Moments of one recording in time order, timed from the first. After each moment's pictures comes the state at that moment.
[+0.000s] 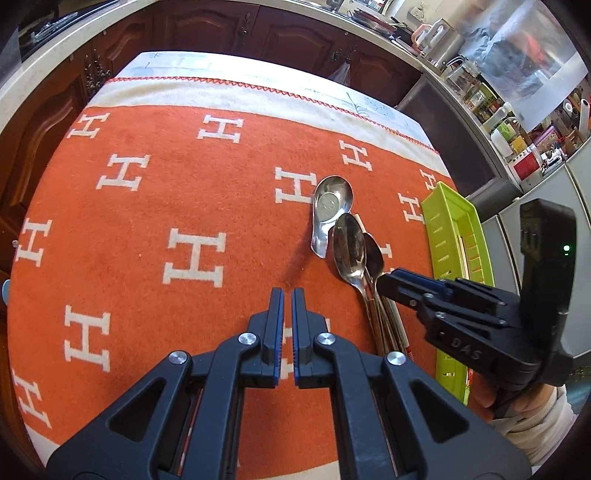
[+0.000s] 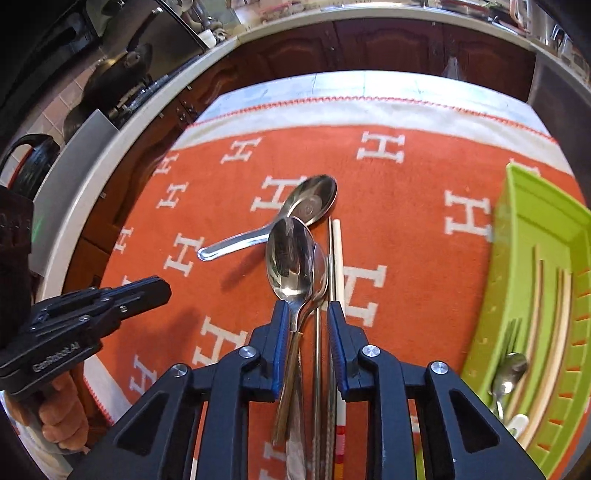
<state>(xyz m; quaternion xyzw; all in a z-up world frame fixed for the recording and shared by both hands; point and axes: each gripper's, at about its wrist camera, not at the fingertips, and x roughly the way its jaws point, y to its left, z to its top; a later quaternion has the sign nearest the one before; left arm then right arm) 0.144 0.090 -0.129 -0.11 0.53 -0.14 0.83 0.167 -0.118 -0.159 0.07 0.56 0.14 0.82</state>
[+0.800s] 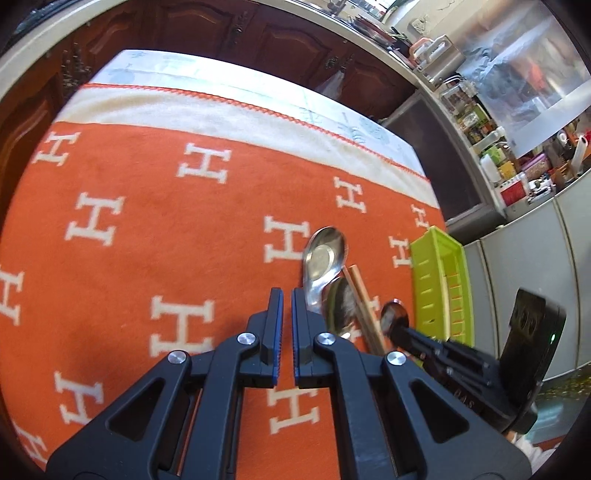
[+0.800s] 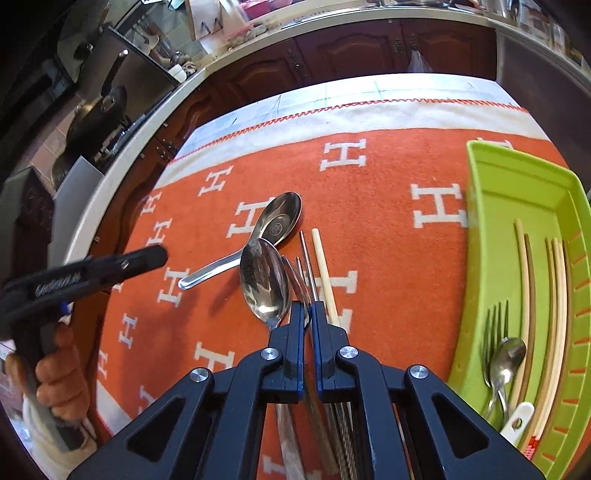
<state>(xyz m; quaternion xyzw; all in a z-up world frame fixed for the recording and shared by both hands) 0.208 0.098 -0.125 -0.16 0.53 -0.17 0.81 0.157 -0.152 -0.157 0.15 0.52 0.11 0.83</state>
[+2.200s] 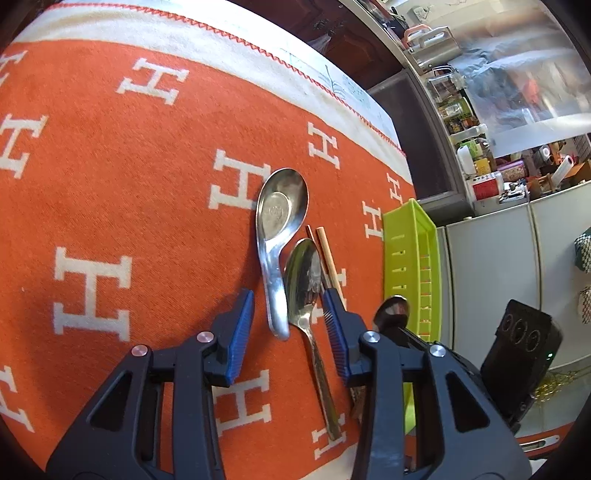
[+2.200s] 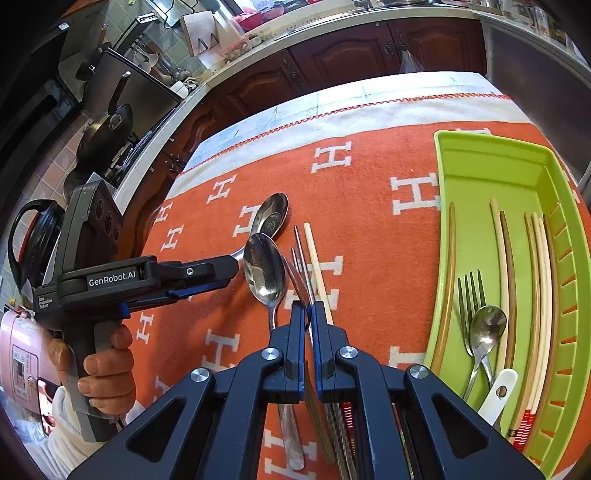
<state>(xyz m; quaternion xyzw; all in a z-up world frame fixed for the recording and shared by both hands) 0.214 0.068 -0.183 -0.25 0.58 -0.24 0.73 0.130 -0.173 -0.147 0.18 0.51 0.11 0.83</state>
